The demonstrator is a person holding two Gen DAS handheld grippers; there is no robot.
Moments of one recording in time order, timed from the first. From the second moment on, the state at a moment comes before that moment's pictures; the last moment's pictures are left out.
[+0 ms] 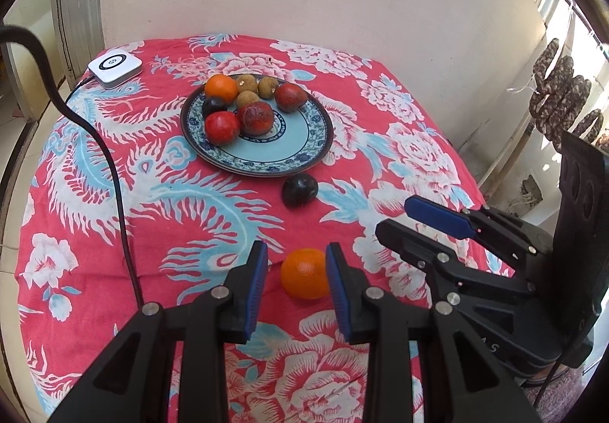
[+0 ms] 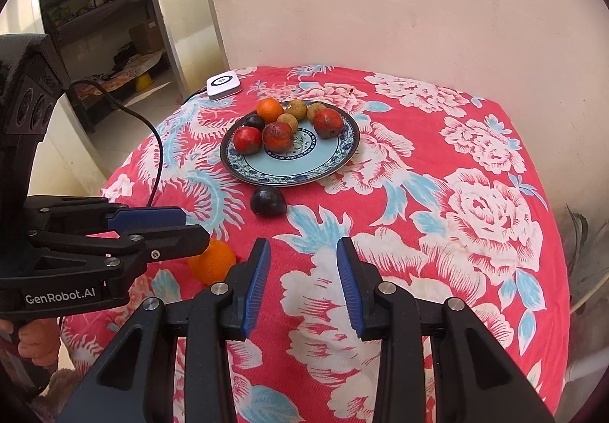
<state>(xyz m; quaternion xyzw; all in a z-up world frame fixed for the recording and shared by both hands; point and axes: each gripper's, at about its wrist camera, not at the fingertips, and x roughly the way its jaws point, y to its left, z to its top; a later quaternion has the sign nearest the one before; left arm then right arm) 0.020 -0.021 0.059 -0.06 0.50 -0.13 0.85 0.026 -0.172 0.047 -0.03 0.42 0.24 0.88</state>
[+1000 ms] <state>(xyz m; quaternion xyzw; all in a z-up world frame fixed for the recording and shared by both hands) 0.017 -0.036 0.044 -0.03 0.51 -0.13 0.85 0.028 -0.179 0.041 -0.03 0.43 0.23 0.87</state>
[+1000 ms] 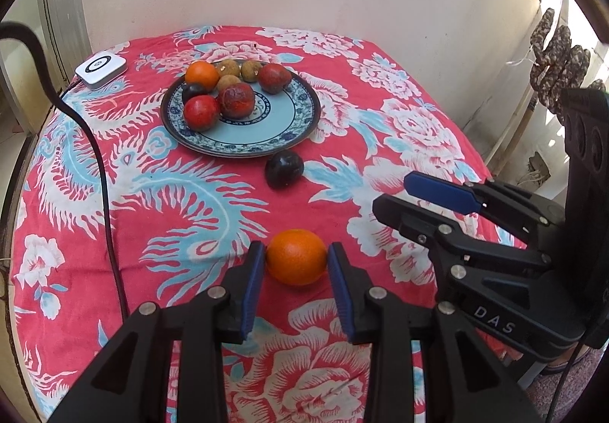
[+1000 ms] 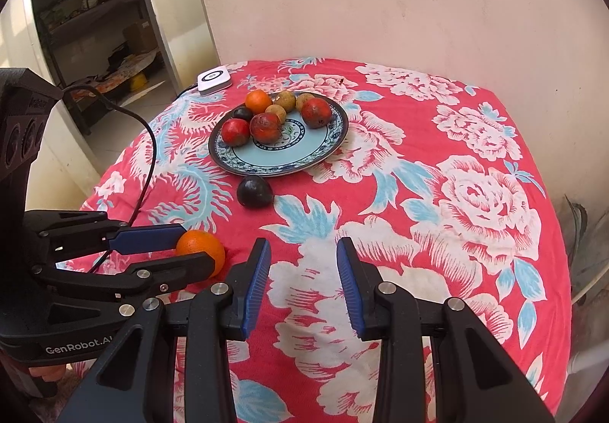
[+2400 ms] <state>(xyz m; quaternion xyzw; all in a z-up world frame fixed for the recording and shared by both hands) 0.034 0.035 0.048 -0.08 0.48 -0.04 0.87 0.071 -0.114 0.021 -0.05 0.45 0.25 0.85</state>
